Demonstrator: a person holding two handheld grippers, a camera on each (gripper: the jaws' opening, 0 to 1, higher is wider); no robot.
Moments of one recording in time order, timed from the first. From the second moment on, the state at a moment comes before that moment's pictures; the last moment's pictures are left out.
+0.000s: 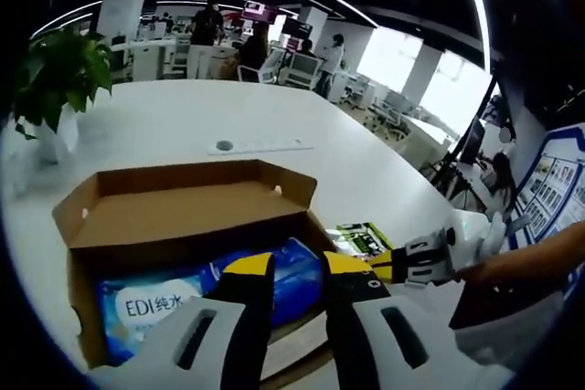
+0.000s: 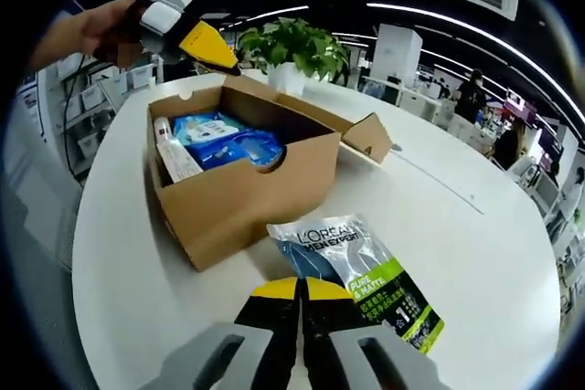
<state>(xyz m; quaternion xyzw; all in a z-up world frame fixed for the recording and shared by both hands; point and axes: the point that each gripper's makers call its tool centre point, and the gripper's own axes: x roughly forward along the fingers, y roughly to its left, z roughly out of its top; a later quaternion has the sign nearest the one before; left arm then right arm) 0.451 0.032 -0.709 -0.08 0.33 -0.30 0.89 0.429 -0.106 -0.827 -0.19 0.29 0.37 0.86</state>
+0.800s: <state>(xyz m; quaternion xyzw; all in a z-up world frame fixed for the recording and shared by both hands) 0.433 0.093 -0.695 -0.05 0.29 -0.27 0.92 0.424 -0.109 -0.852 -0.22 0.33 0.38 0.84</state>
